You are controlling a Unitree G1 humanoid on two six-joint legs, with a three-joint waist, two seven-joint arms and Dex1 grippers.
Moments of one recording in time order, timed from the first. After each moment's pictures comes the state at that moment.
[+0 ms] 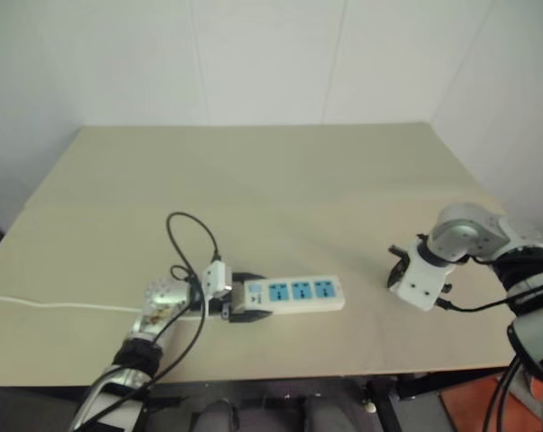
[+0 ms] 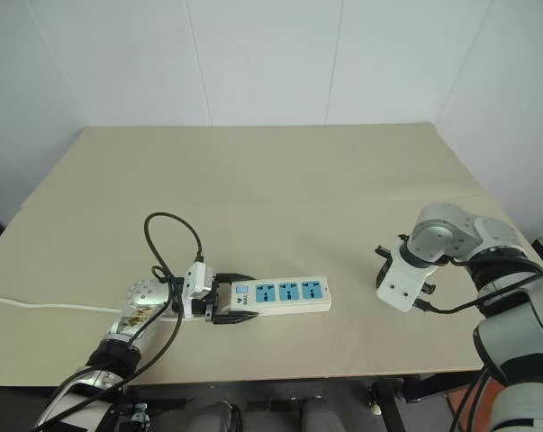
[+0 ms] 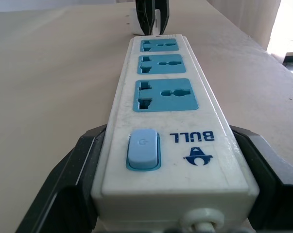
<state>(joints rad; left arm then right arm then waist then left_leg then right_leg) -0.45 0.37 -0.17 0.54 -0.23 -0.32 -1.36 -1.02 -0.88 0.62 0.86 -0.51 -1.15 1.35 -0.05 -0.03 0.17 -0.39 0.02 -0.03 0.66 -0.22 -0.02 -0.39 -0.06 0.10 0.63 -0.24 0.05</state>
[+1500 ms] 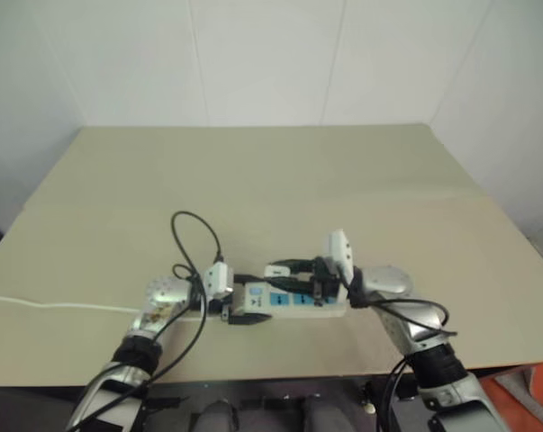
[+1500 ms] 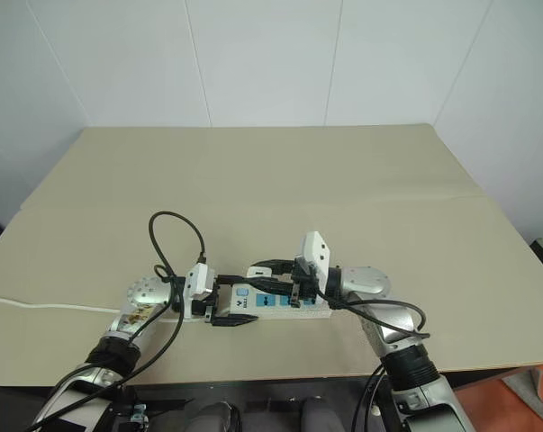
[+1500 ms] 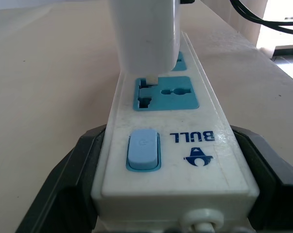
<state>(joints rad) -0.47 0.39 -0.19 0.55 -0.23 -0.33 -1.38 -0.41 -0.36 0.21 0.00 0.41 0.16 1.07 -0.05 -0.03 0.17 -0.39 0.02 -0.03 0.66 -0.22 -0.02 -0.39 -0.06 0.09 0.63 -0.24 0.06</state>
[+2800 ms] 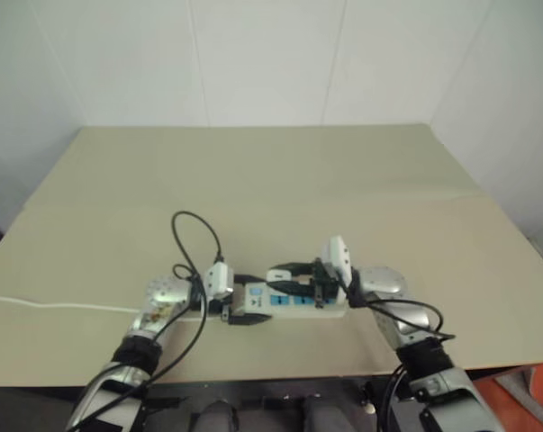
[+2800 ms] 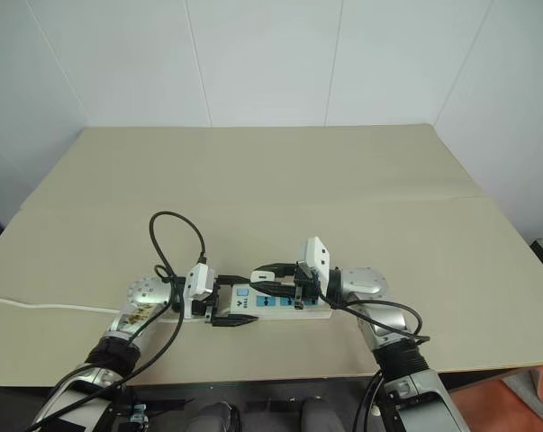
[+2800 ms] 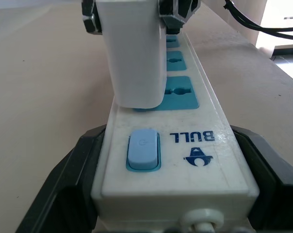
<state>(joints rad) -0.47 0.39 -0.20 0.54 -0.23 -0.32 -1.38 -0.45 -0.34 0.20 0.21 0.35 -0.01 1.20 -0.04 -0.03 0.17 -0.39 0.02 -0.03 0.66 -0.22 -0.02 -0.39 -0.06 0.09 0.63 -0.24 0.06</state>
